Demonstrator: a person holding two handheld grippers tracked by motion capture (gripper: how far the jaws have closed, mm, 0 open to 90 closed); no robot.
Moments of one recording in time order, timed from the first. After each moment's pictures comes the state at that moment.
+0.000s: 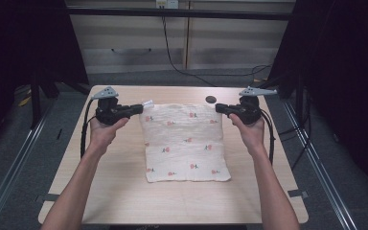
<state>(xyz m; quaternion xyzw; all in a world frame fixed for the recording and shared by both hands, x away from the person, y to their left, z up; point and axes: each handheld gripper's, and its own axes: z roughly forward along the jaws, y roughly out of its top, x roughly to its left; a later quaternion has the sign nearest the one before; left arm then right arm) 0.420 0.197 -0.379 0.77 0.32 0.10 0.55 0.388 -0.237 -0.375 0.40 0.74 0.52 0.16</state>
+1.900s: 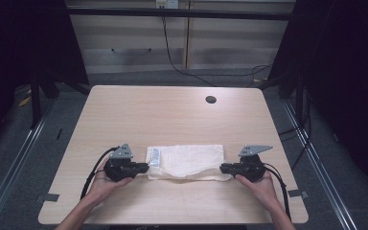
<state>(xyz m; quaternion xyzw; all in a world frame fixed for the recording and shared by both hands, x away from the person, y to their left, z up) 0.312 0.186 -0.484 0.87 0.25 0.04 0.43 0.276 -0.250 -0.486 0.38 0.82 0.42 0.06</state>
